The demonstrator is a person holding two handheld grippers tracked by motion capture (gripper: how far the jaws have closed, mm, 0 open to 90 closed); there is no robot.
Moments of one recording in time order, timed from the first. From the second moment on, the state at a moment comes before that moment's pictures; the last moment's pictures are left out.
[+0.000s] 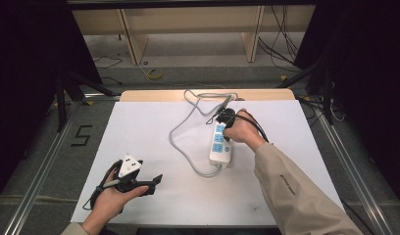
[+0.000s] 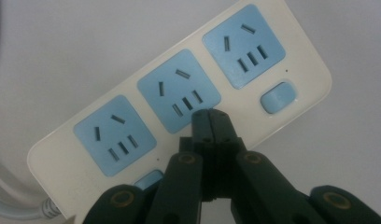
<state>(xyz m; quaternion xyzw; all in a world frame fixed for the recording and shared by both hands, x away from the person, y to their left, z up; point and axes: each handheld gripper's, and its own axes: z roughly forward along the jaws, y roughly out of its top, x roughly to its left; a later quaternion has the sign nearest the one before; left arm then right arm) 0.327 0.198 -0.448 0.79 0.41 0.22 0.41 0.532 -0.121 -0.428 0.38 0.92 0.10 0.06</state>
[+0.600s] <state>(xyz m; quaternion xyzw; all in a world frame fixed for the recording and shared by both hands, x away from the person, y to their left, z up) 0.327 0.198 -0.448 0.79 0.41 0.22 0.40 0.531 -0.123 -0.423 0.38 0.91 0.12 0.07</state>
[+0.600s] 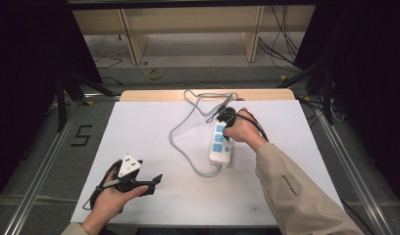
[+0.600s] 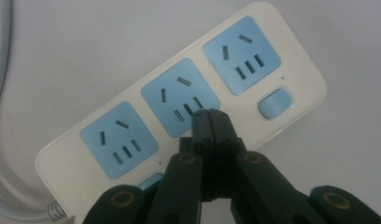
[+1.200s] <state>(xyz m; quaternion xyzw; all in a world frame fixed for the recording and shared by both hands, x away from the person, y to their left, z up) 0.327 0.198 -0.449 0.79 0.41 0.22 0.40 0.526 -0.135 -0.415 0.39 0.91 0.15 0.08</state>
